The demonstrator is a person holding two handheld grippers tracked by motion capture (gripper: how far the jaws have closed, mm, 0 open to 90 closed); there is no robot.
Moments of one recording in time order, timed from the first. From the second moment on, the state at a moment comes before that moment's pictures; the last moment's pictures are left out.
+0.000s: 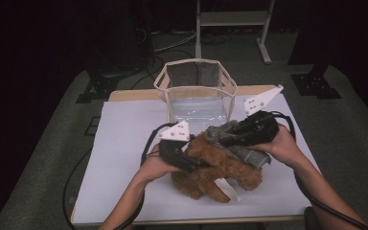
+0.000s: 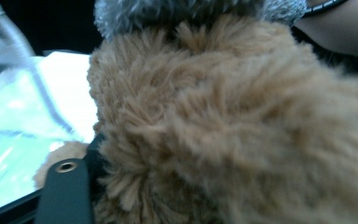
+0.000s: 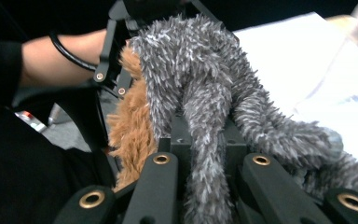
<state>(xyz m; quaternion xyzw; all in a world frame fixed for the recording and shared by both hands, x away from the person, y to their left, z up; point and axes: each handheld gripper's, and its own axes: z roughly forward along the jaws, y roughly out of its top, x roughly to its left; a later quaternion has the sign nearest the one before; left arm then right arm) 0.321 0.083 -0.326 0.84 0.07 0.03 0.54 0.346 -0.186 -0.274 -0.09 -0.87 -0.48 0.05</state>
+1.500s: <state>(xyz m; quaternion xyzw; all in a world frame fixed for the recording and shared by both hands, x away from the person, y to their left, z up) 0.309 0.131 -0.313 0.84 0.10 0.08 0.52 0.344 -0.146 -0.258 -0.08 -0.87 -0.48 0.04</state>
